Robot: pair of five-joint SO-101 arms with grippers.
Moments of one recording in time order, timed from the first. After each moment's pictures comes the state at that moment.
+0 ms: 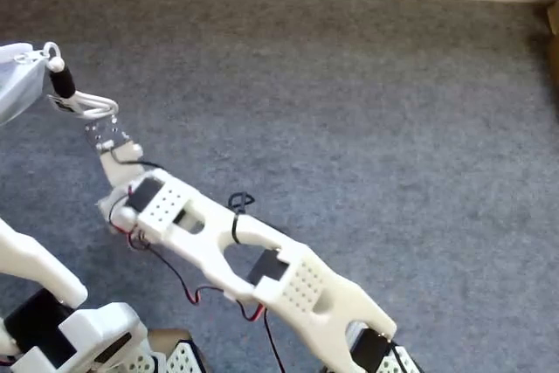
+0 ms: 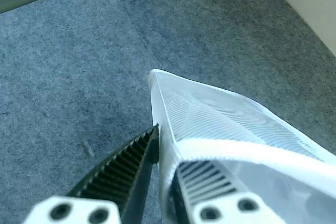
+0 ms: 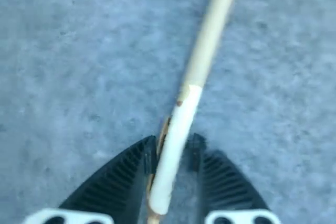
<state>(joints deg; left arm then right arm) -51.2 -10.2 -38.3 99.3 19.2 -60.0 47.6 -29.8 49.5 -21.0</state>
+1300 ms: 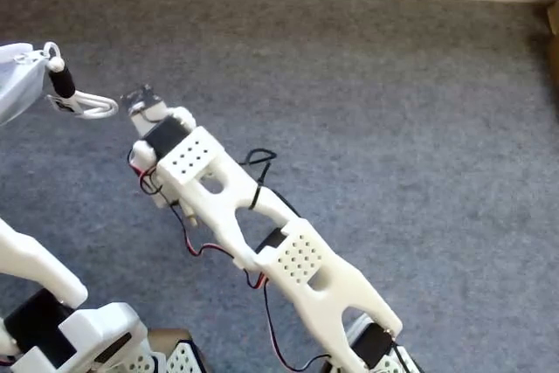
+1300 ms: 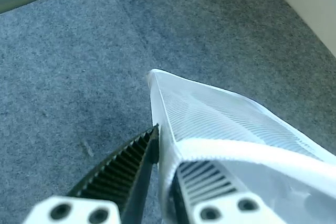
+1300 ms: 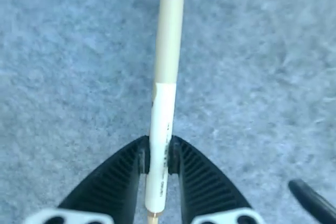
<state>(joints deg) -50.7 -10.2 -38.3 99.3 19.2 -50.5 55.9 -68.4 99.7 -11.3</state>
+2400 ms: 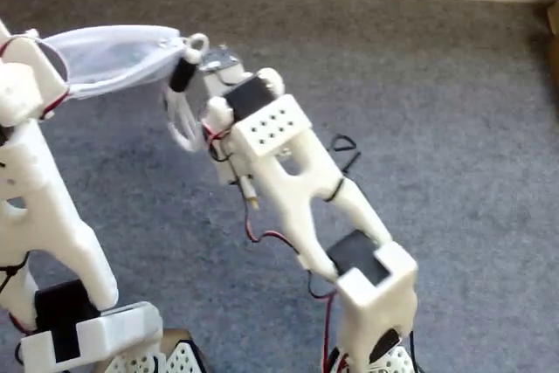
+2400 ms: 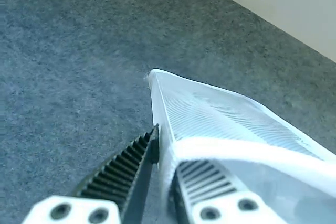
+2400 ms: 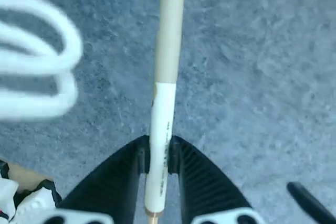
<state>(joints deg) -21.8 -10.2 -38.3 100.4 22.2 -37.9 13.7 -23.8 100.0 -6.0</state>
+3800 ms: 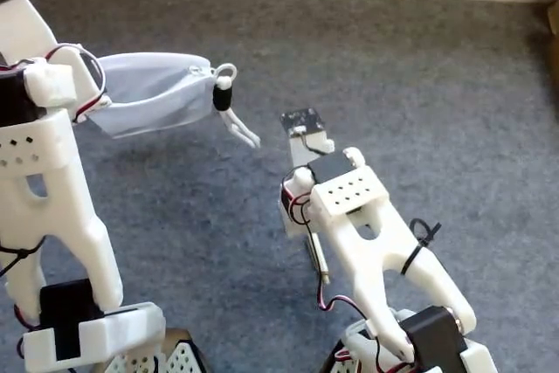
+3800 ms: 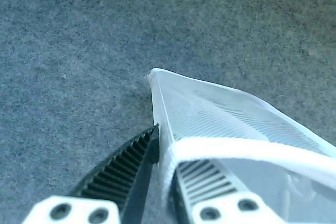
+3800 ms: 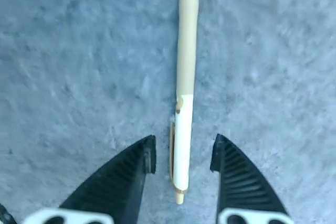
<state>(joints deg) -18.4 -10.2 -27.1 100.4 22.3 -28.1 -17.7 33.8 74.7 -5.9</state>
